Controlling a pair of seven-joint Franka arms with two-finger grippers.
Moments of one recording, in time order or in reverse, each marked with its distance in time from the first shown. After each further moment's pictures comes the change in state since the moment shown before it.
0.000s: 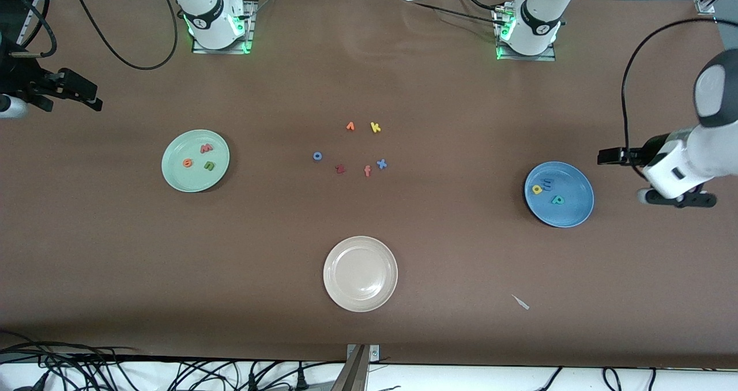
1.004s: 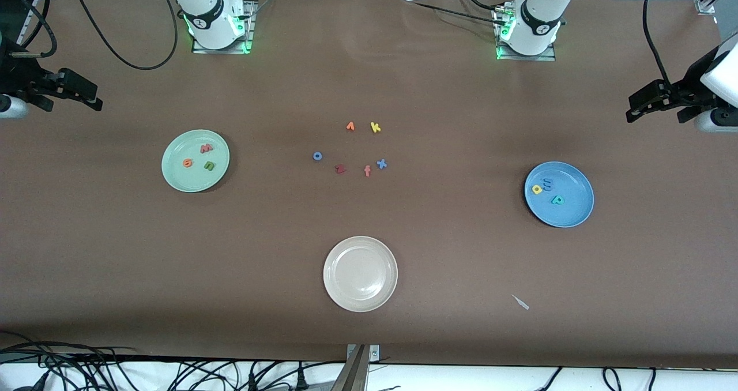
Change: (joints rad) left arm -0.056 -0.237 0.021 -0.020 -0.021 -0.007 -0.032; right arm 0.000 0.000 0.000 0.000 0.000 -0.002 0.000
